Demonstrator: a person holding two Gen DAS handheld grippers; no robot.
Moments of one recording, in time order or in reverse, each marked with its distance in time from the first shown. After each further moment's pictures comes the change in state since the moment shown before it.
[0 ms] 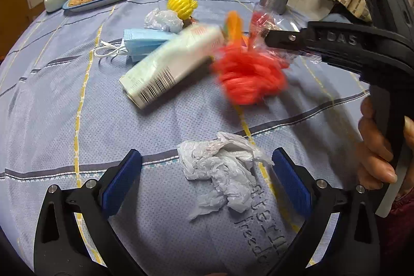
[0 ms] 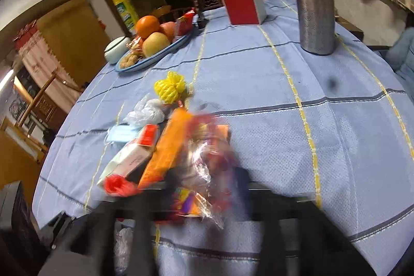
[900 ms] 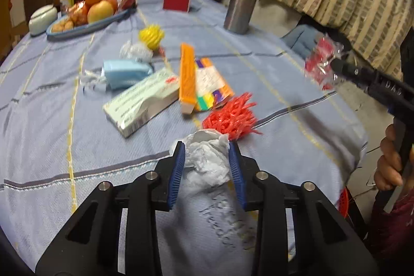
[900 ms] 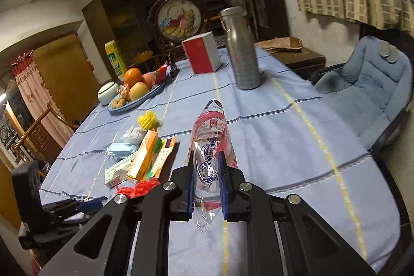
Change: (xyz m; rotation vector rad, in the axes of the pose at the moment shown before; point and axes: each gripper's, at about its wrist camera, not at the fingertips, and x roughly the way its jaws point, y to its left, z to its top) left arm -0.040 -0.018 -0.006 0.087 -0.137 -0.124; right arm -0.141 -0.059 -0.049 0.058 -0.252 -0.121
